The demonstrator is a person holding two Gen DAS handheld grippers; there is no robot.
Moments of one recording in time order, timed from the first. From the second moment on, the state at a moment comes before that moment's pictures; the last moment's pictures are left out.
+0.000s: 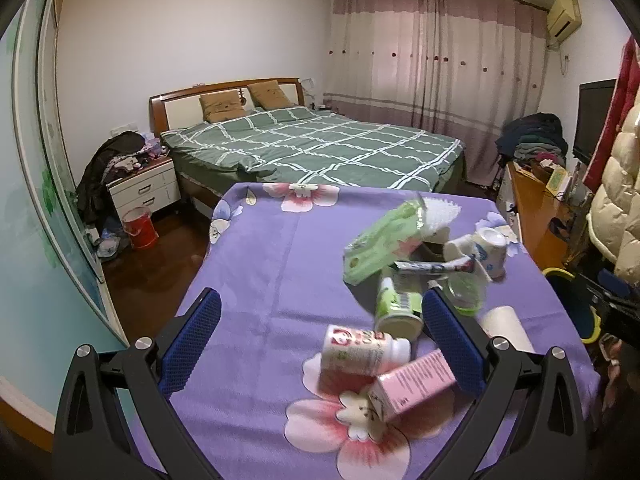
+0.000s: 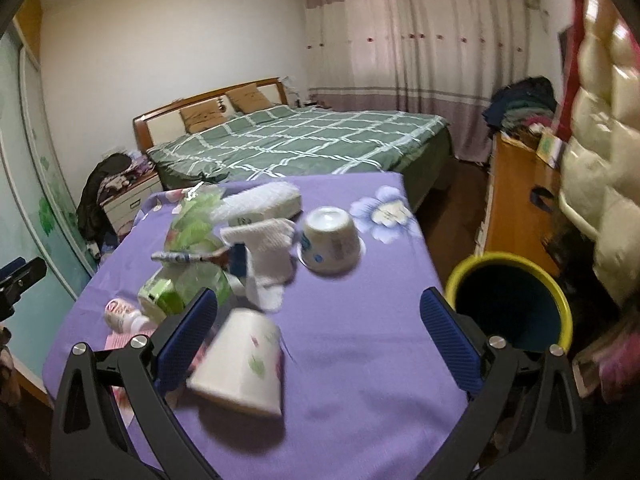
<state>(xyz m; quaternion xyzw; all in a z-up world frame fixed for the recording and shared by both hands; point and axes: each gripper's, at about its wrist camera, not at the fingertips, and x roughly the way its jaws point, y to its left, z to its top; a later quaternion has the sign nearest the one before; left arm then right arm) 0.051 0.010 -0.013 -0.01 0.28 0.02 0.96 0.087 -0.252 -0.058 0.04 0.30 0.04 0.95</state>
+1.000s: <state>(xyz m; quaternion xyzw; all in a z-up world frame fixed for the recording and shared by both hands) 0.118 0.061 -0.035 -0.02 0.30 0.07 0.95 0.231 -0.082 -0.082 0.01 0.40 0.15 0.90</state>
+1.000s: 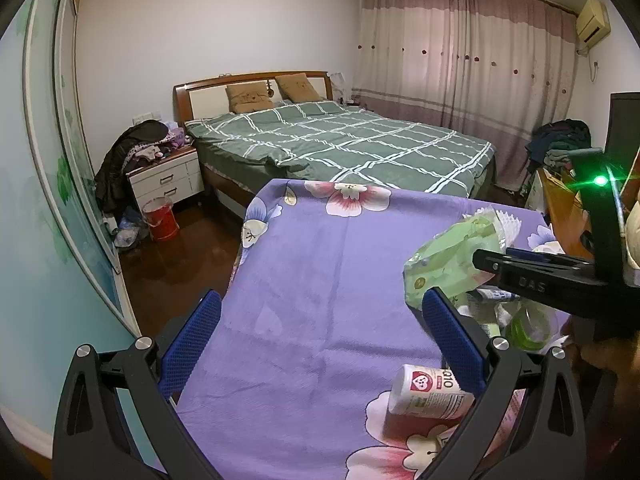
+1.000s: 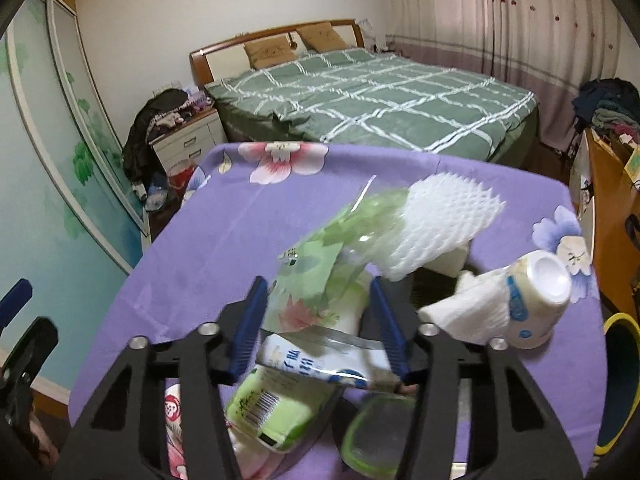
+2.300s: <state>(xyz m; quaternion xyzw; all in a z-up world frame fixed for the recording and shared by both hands) 0.110 -0.008 -0.028 0.02 0.29 0.00 0.96 0.141 -0.243 0.012 0.07 0.25 0.08 0.96</state>
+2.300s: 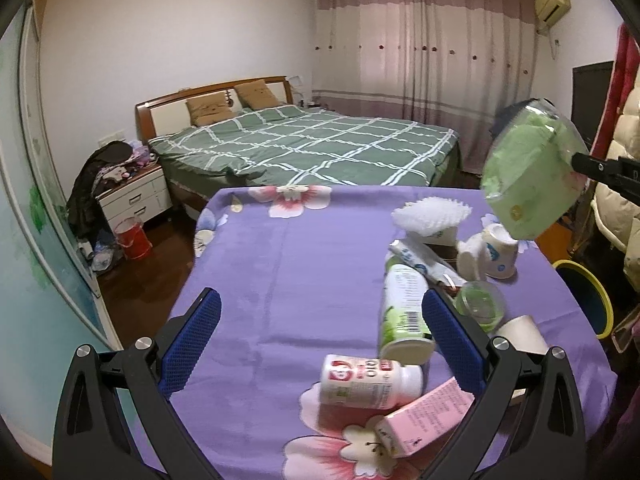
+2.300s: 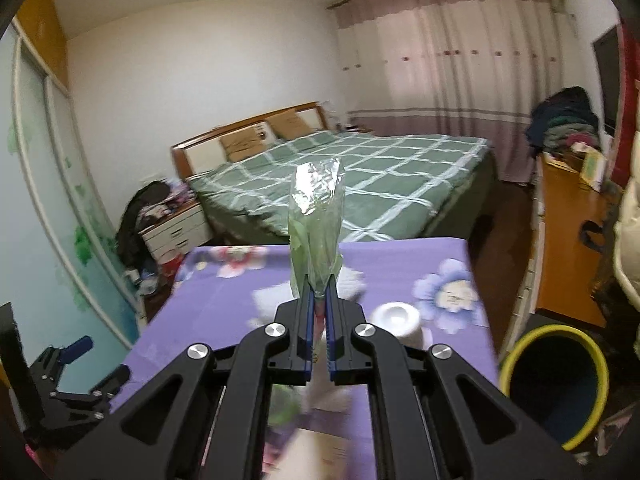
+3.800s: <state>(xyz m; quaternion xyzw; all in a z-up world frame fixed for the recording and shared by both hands) 0.111 -0.140 -0.054 0.09 0.34 -0.12 0.93 0.115 -0.442 -0.114 0.13 0.33 -0.18 0.92</state>
